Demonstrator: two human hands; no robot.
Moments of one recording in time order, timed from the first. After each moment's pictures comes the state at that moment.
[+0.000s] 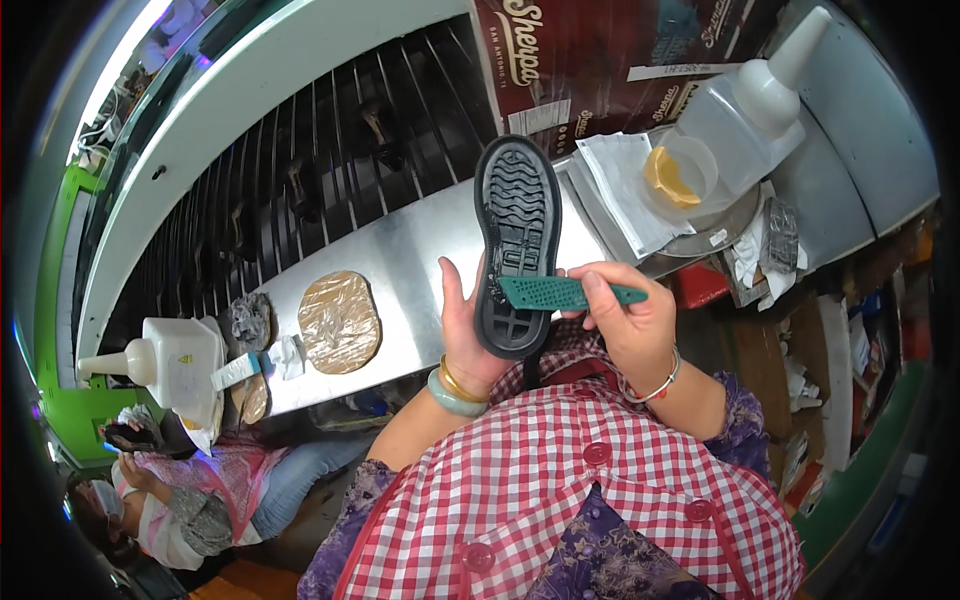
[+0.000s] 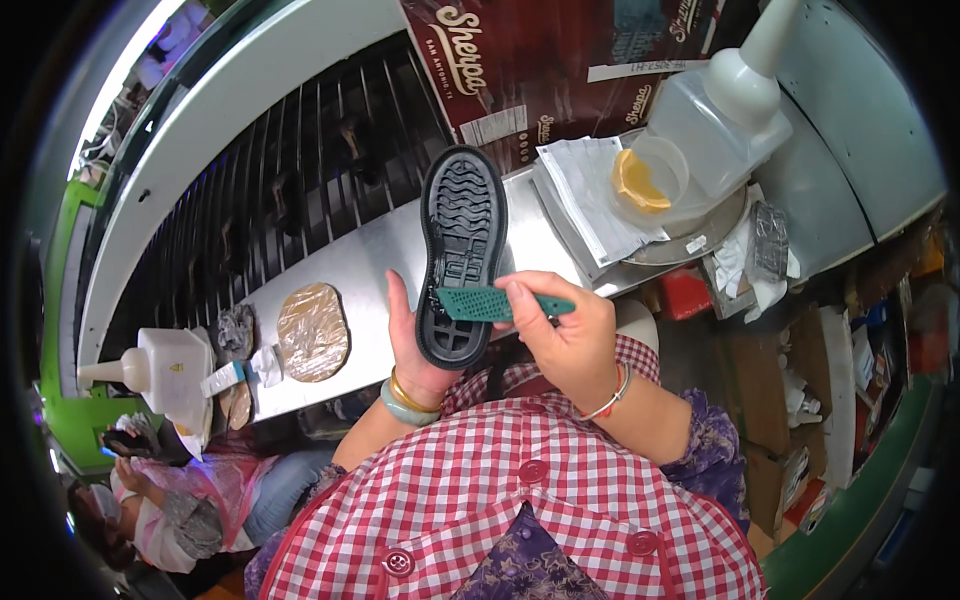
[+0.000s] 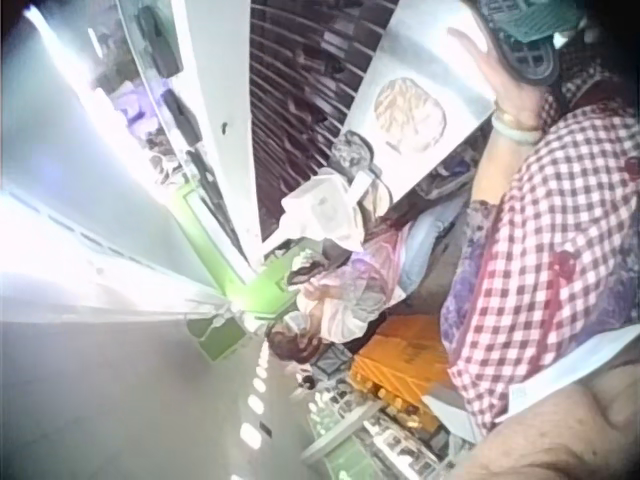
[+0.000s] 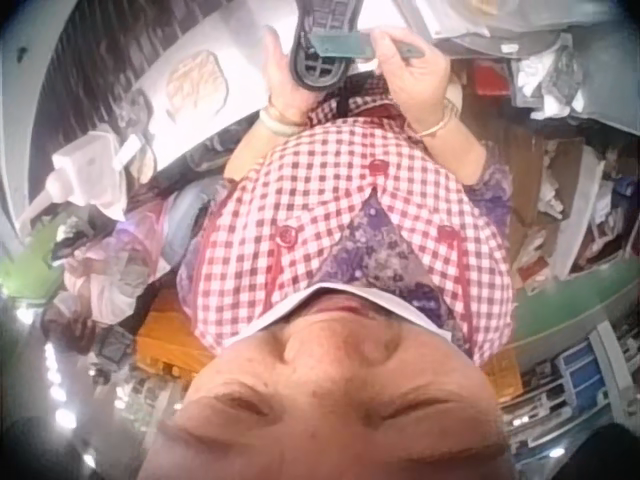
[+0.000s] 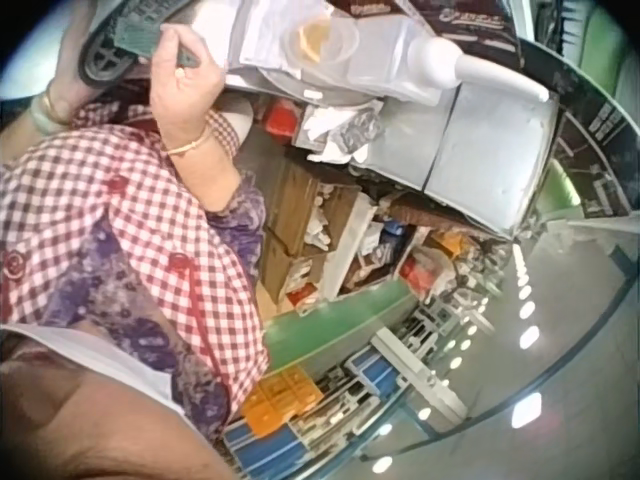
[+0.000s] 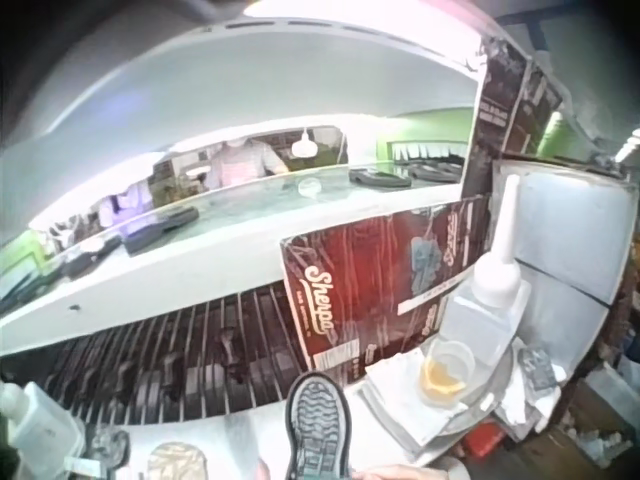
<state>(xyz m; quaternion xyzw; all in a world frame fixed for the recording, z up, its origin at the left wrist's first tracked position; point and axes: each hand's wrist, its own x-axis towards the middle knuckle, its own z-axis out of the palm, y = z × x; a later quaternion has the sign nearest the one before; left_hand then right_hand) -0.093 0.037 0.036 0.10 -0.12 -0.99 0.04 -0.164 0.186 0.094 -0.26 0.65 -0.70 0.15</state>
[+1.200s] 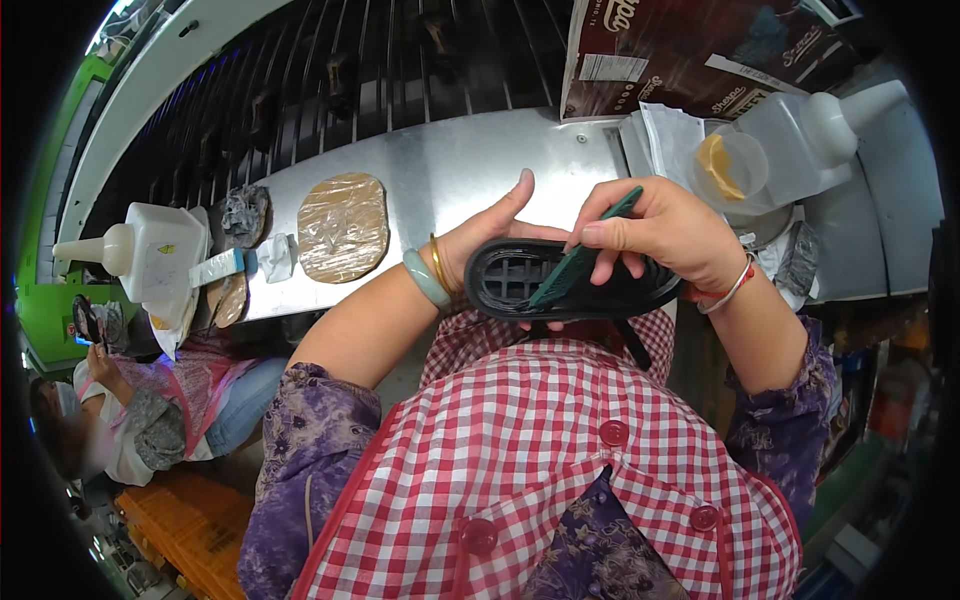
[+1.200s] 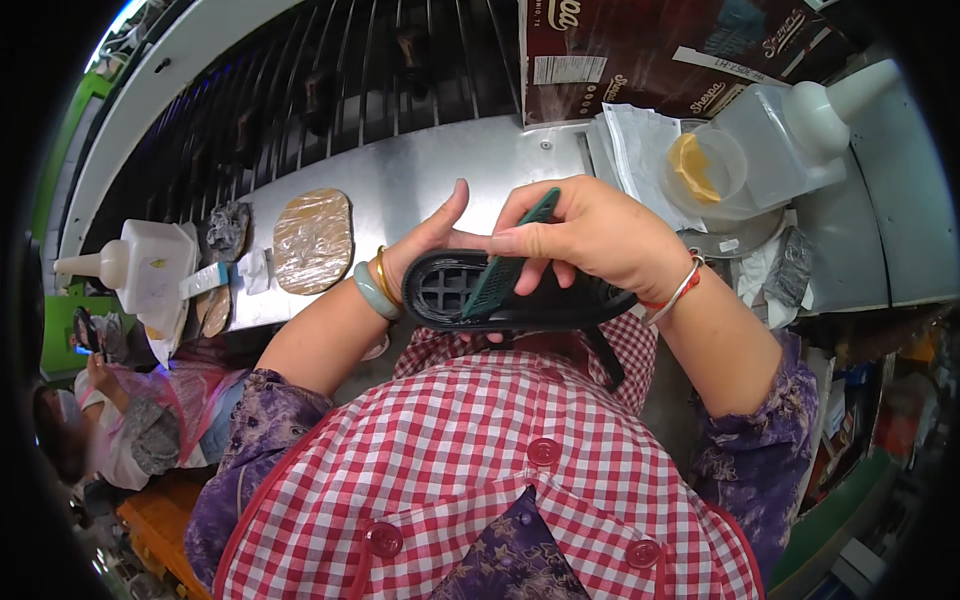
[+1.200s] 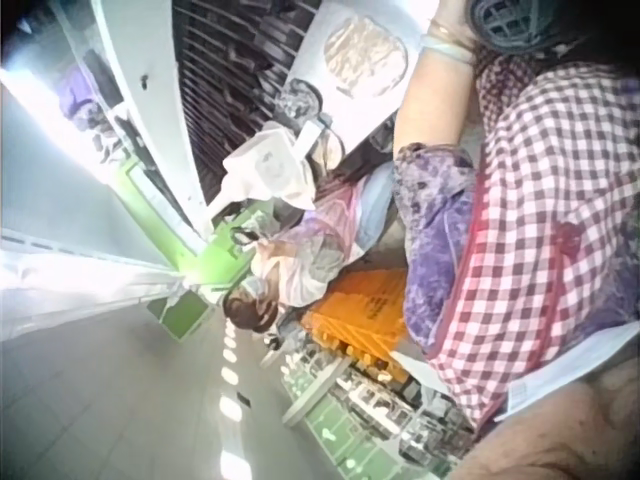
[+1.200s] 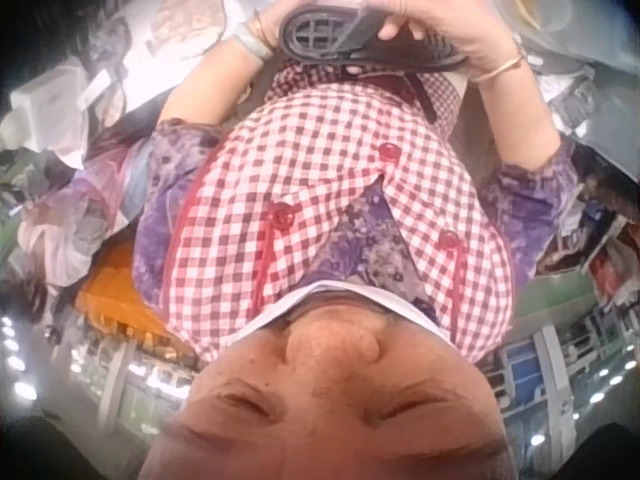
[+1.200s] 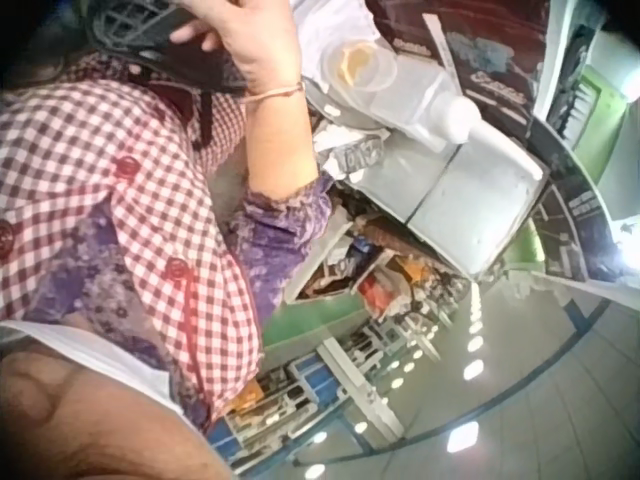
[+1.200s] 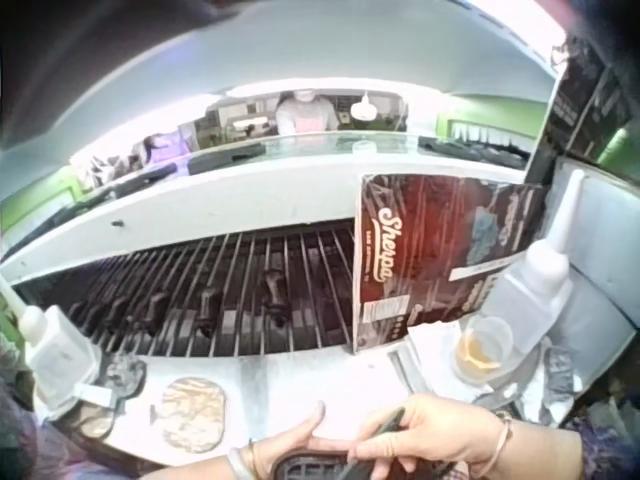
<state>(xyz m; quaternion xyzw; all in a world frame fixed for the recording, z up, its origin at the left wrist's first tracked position) -0.084 -0.017 0.028 0.06 -0.27 -0.91 -0.32 -0.215 0.146 0.127 -0.35 0.64 -0.43 0.53</state>
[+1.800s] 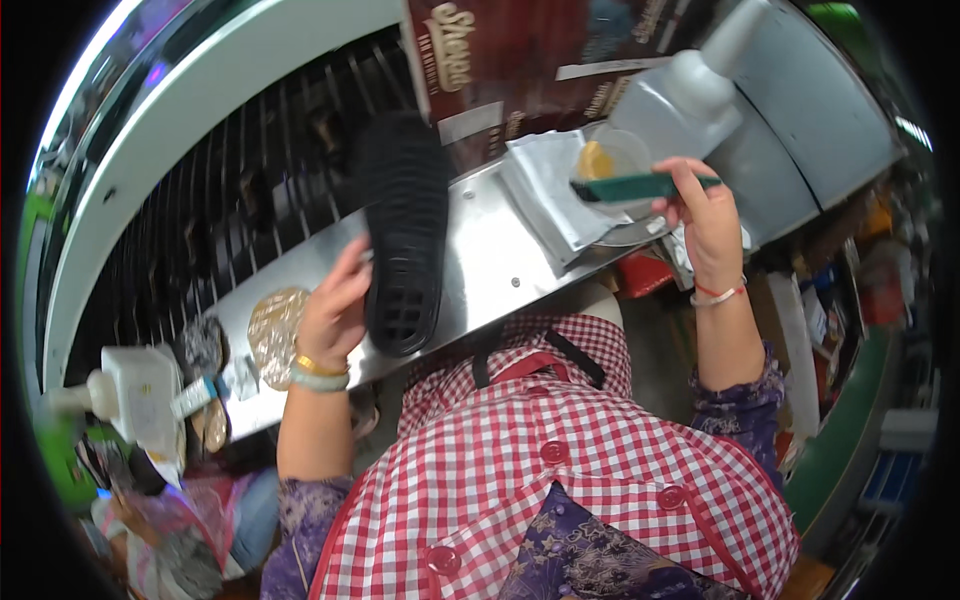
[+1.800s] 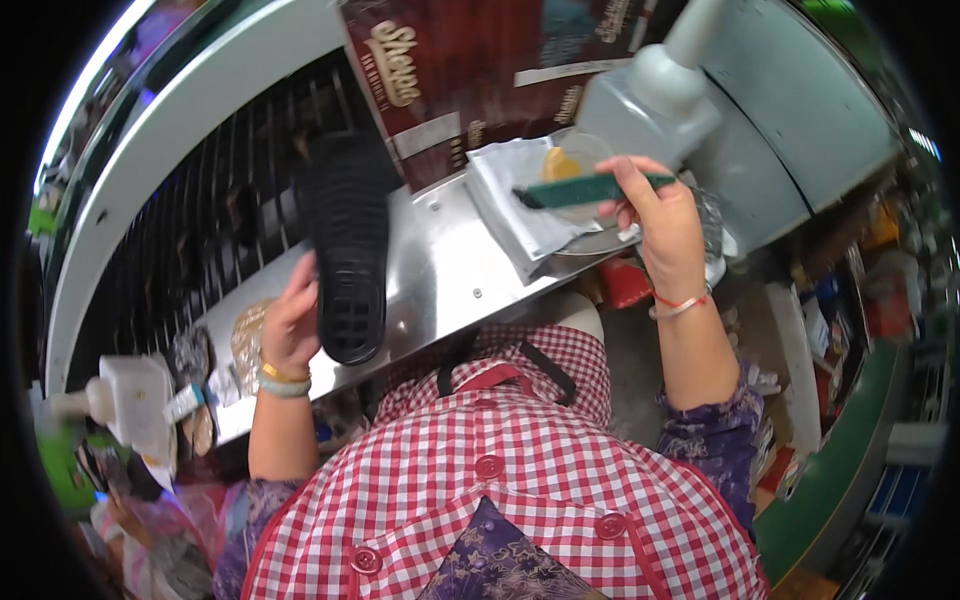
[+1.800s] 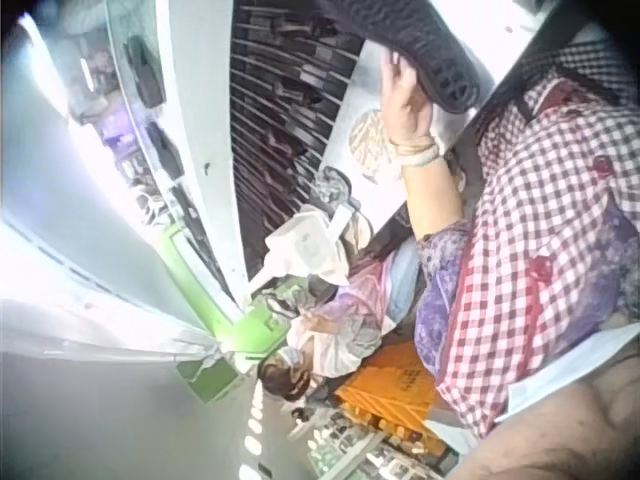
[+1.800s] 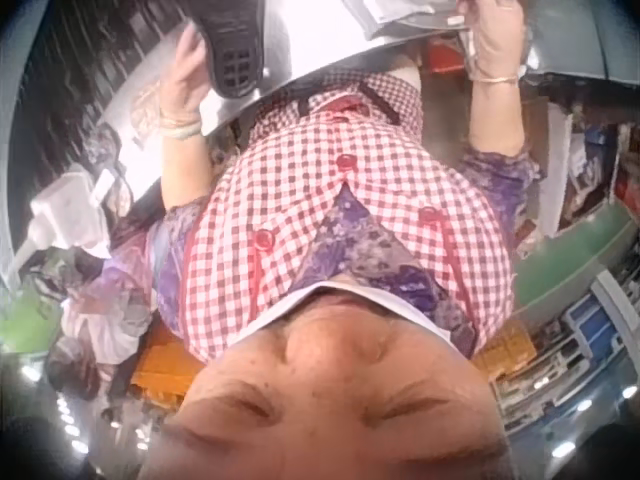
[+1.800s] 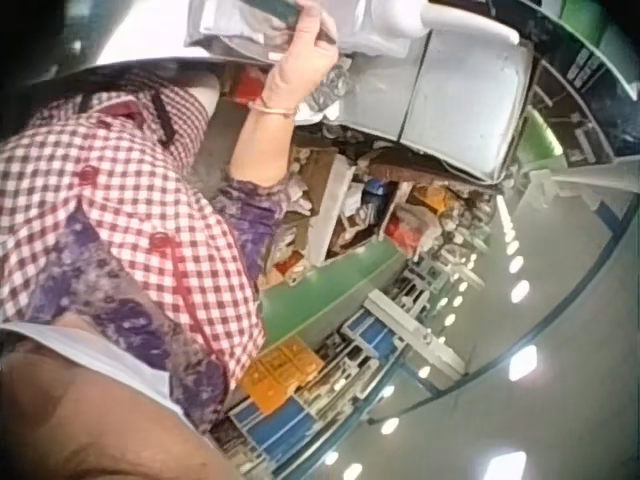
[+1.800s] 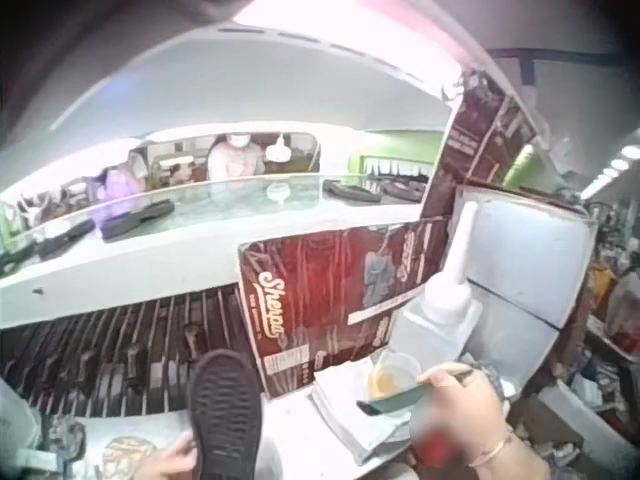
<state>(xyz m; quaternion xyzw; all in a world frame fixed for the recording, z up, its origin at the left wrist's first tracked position) -0.071 -0.058 0.048 0.04 -0.47 -0.88 0.03 -0.278 0.265 0.121 -0.20 0.68 -0.70 0.10</state>
